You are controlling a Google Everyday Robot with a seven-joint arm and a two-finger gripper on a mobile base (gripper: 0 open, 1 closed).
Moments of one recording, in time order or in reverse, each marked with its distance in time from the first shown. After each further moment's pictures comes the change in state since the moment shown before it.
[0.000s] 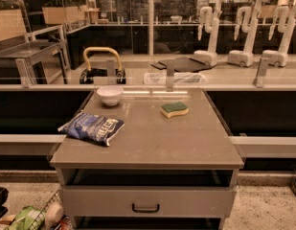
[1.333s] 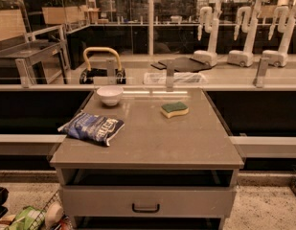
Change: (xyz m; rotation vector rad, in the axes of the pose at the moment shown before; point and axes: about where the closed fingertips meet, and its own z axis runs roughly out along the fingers) arm -0.020 0.001 0.007 -0.048 -0.025 -0.001
